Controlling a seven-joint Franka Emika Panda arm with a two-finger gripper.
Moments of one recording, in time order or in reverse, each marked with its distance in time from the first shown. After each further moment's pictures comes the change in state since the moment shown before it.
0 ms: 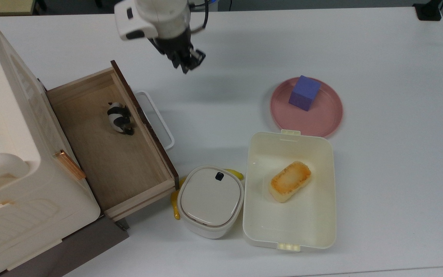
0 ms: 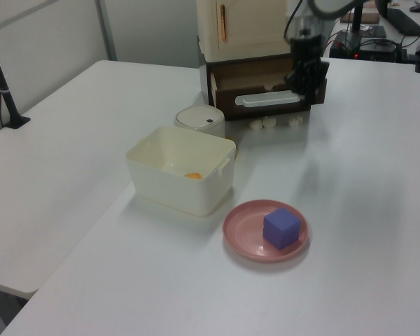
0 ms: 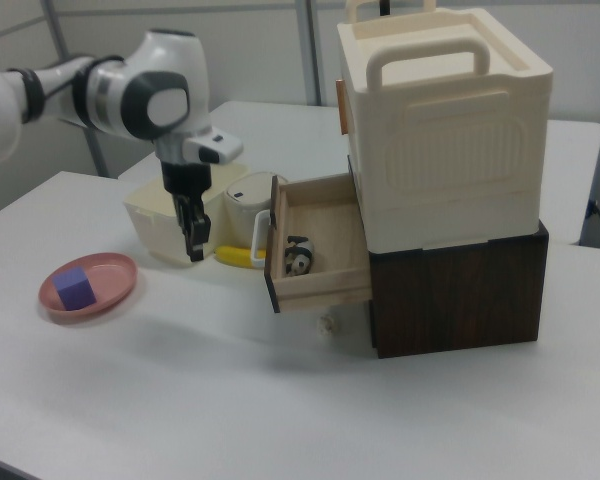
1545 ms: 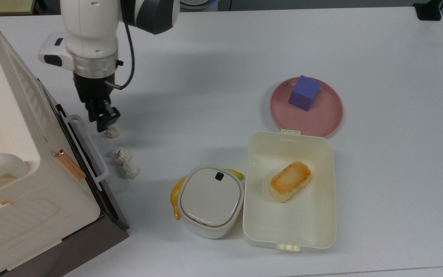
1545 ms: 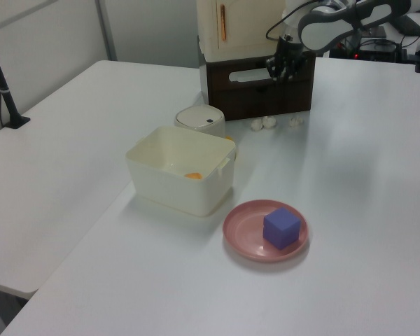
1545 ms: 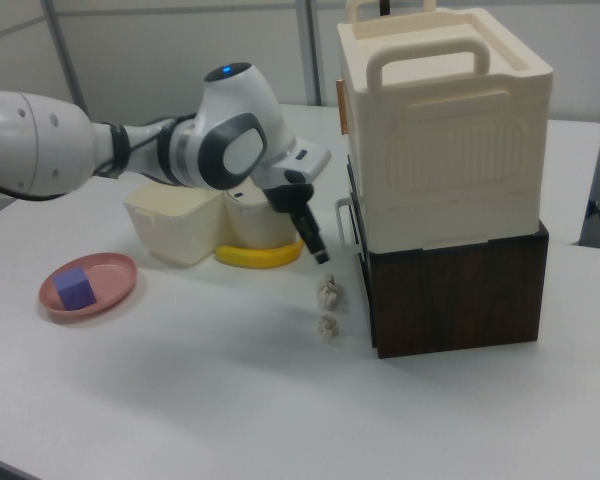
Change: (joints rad) arm -0.013 0.167 -0.201 0.015 -0.150 0.542 0.138
